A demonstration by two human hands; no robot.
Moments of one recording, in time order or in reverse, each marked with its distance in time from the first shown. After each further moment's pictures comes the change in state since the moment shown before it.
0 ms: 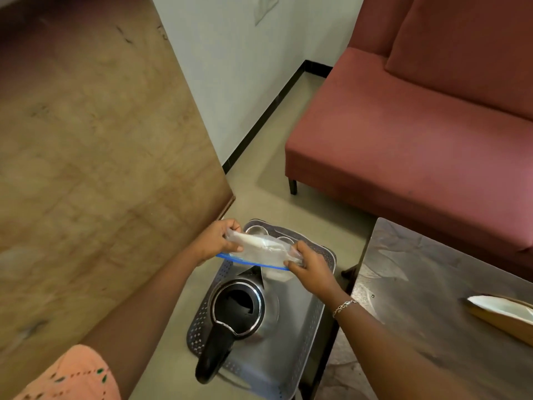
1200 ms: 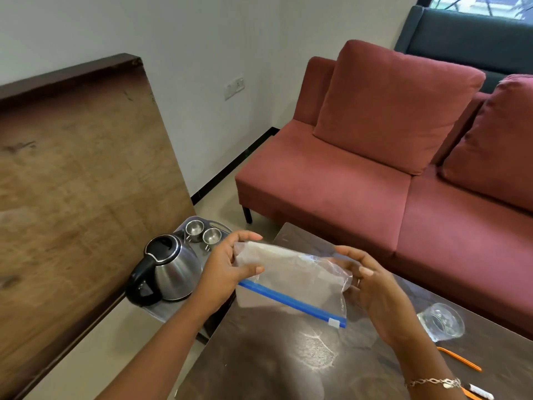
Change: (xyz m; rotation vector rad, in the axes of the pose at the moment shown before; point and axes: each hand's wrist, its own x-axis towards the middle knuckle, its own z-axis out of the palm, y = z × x) left_hand -0.266 0.187 0.292 -0.409 0.267 0.472; right_hand -0.353 0.045 -0.263 0.719 0.007 -0.235
